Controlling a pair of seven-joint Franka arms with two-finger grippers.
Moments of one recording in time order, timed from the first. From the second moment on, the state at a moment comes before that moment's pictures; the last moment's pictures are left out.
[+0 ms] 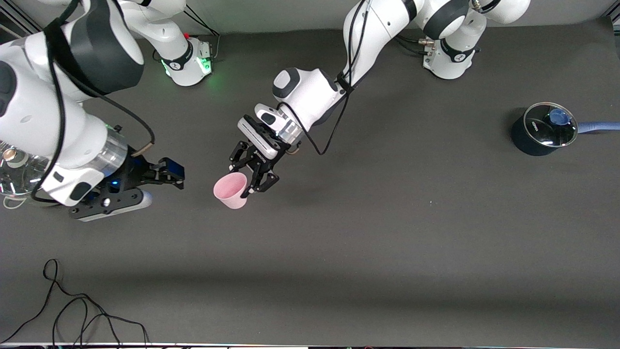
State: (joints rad) left arm -0.88 0.89 -0.23 -1.20 -0.99 3.42 1.07; right arm 0.24 0.38 0.09 -1.18 0.00 1.61 0.17
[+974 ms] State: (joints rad) left arm -0.89 0.89 -0.22 -1.20 -0.99 3.42 1.07; right arm 0.31 0.42 0.09 -1.34 0.00 1.68 0.39
